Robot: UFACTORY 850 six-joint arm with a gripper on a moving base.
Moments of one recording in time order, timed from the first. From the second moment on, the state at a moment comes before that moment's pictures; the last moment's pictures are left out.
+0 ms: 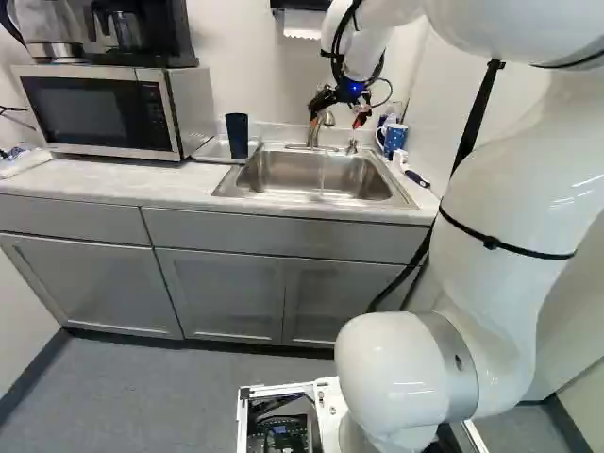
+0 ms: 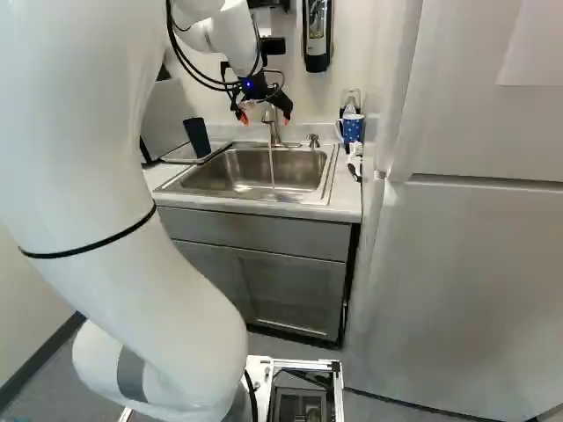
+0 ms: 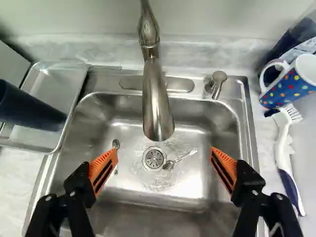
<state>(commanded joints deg) -3.4 -6.3 -77.8 2.3 -31.4 -0.6</state>
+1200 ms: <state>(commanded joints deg) -0.4 -16.6 -90.6 1.1 -1.8 -0.6</state>
